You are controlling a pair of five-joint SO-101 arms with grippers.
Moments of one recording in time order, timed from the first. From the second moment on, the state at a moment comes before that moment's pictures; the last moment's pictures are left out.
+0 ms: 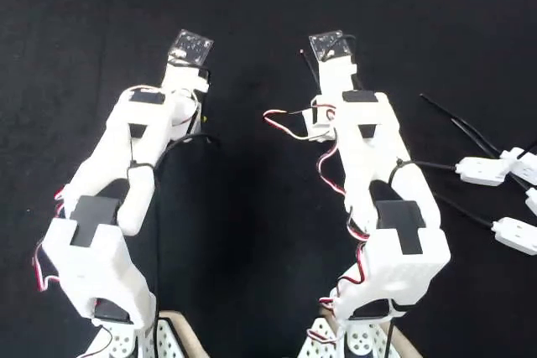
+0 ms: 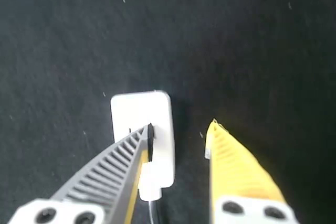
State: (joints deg) left arm 1.8 15.3 15.3 40.0 -16.4; right arm -2.4 13.1 19.3 44.6 10.1
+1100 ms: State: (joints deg) left arm -6.2 19.4 8.5 47.0 -18.9; right arm -2.4 13.1 19.3 44.6 10.1
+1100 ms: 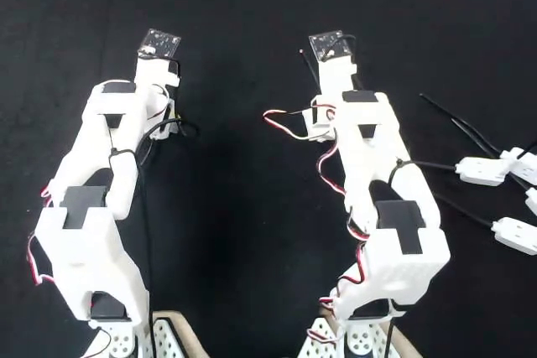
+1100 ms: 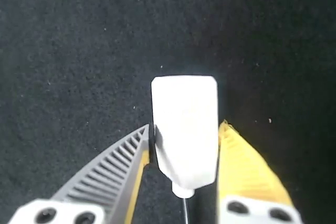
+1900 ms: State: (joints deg) left arm 3.1 8.5 20.0 59.6 -24.4; right arm -2.2 13.2 18.0 46.4 10.3
